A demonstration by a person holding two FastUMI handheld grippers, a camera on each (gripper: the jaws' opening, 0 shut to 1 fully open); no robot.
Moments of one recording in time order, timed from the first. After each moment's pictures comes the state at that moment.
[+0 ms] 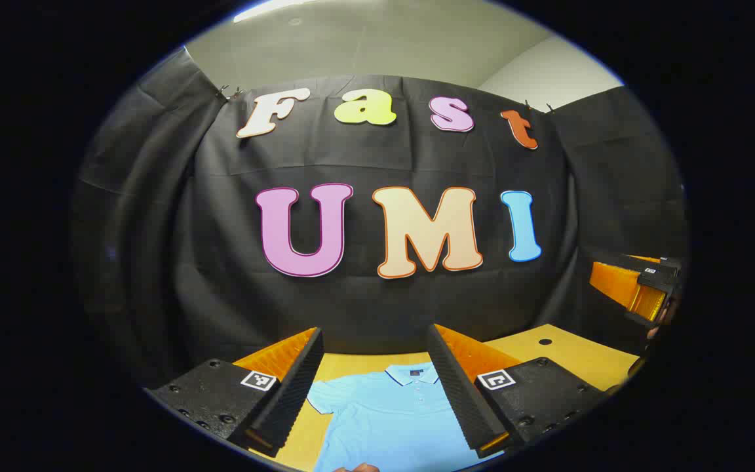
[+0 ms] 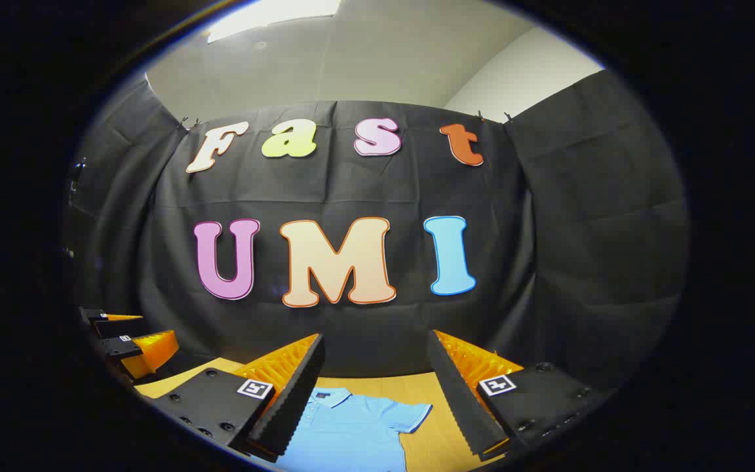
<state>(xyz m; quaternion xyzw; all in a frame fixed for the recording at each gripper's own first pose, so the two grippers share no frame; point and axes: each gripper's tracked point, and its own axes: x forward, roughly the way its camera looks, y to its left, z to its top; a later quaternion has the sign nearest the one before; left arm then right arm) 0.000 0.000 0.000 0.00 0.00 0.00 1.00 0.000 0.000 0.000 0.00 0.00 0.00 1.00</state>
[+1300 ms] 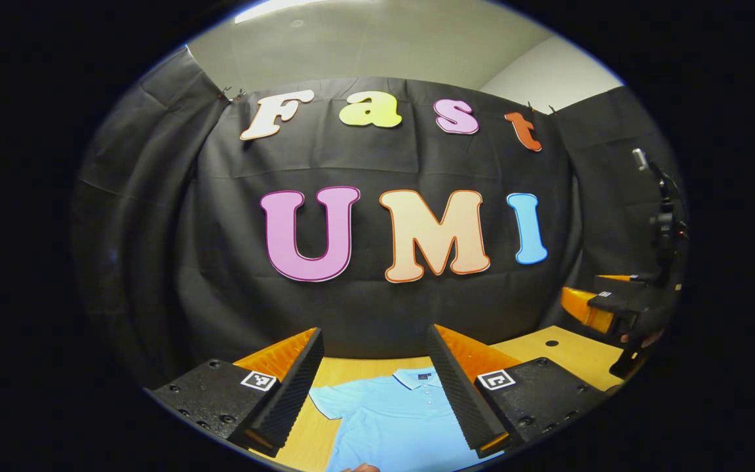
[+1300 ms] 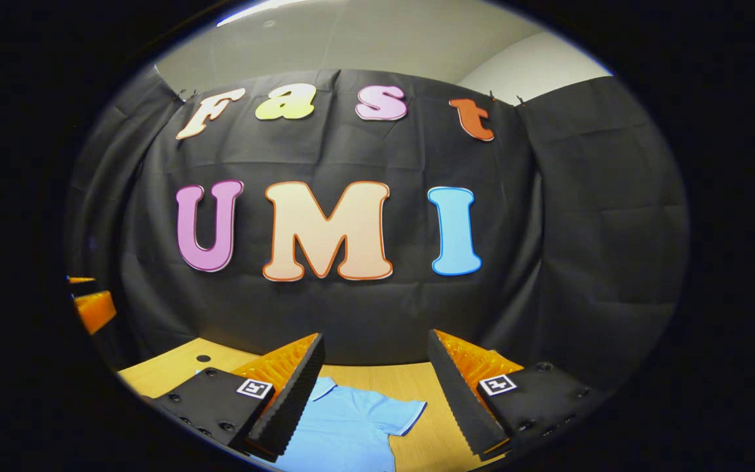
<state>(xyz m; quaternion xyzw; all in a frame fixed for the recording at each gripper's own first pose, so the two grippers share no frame) 0.014 0.014 0.004 0.01 -0.01 0.00 1.00 0.091 -0.011 -0.072 -0.03 0.07 -0.02 1.00</state>
